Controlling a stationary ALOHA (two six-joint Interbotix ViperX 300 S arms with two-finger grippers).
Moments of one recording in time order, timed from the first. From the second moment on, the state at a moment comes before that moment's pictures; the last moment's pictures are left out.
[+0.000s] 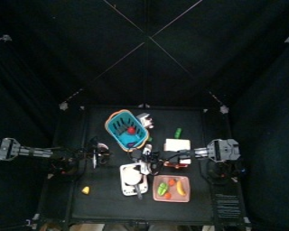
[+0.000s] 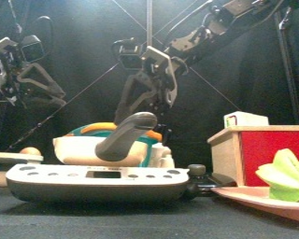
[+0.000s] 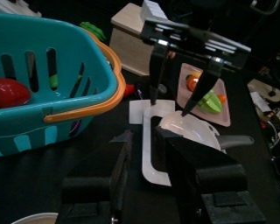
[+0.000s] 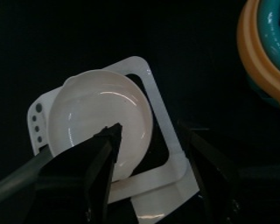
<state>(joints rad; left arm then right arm) 0.06 -0.75 1.33 -0.34 -0.32 0.00 -0.04 0.15 0.35 0.15 0.28 0.05</state>
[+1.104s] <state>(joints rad) 0.18 -0.76 1.26 -0.08 -0.26 0.01 0.09 -0.11 0.65 1.21 0.29 0.06</state>
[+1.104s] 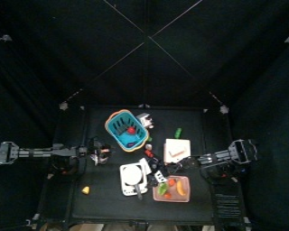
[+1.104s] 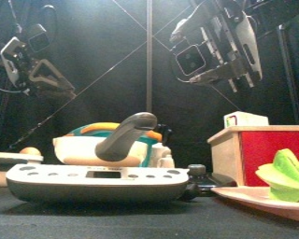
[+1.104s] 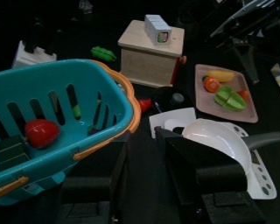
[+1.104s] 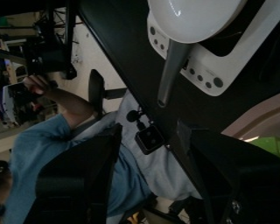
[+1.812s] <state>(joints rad) 0.18 -0.76 1.27 -0.08 -0.26 0.00 -0.12 -0.11 0.59 0.81 0.39 0.21</state>
